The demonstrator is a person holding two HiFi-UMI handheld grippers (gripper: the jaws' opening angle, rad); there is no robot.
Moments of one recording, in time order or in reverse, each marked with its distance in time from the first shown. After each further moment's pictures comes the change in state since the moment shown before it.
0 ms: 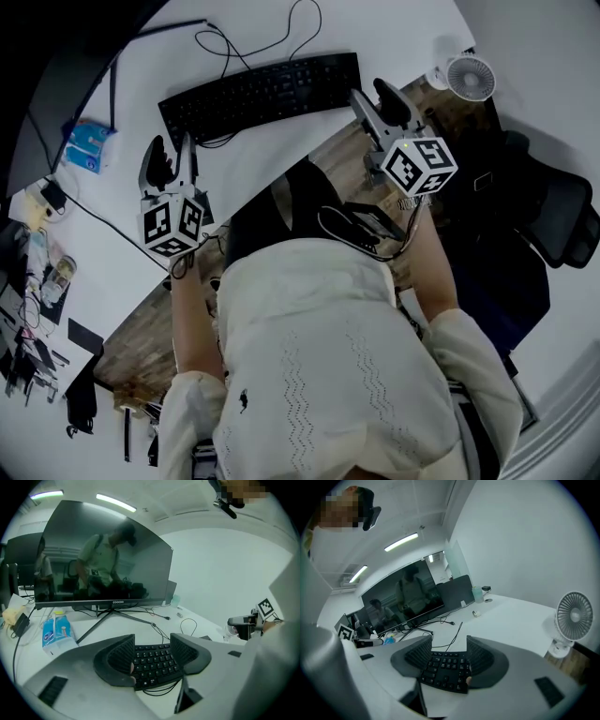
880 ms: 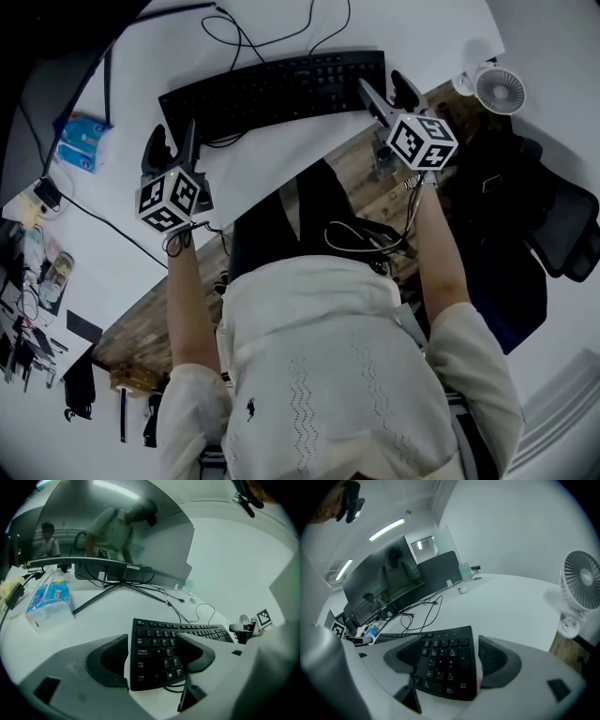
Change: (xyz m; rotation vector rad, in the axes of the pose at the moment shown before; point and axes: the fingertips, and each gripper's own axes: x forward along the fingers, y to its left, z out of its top) left arm 0.057 0.050 -0.072 -0.123 0.171 0.038; right arm 0.071 -0.066 -0.077 0.072 0.152 -0.084
